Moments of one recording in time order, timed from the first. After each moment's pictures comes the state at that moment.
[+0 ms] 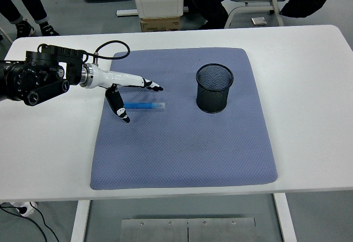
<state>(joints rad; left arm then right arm) -1.43 0.31 0.63 -0.76 0.83 -0.22 -0.56 0.03 0.00 0.25 0.23 -0.16 0.05 0.18</state>
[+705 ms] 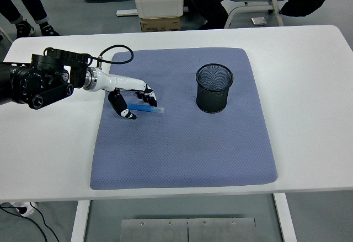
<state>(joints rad) -1.42 0.29 0.63 -0.75 0.86 -0.21 -0.54 0.03 0.00 0.25 0.23 -0.16 0.05 0.18</state>
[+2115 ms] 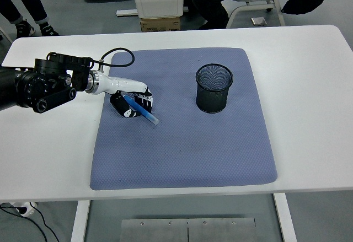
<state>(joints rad) -1.39 0.28 0.62 -0.73 0.86 -0.18 -0.53 0.03 0.00 0.25 0.23 -0.16 0.05 0.18</state>
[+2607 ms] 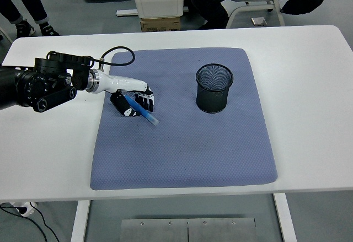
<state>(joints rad) -1.39 0.27 0.62 -0.73 0.86 -0.18 -0.53 0.03 0.00 0.25 0.23 -0.16 0.05 0.18</state>
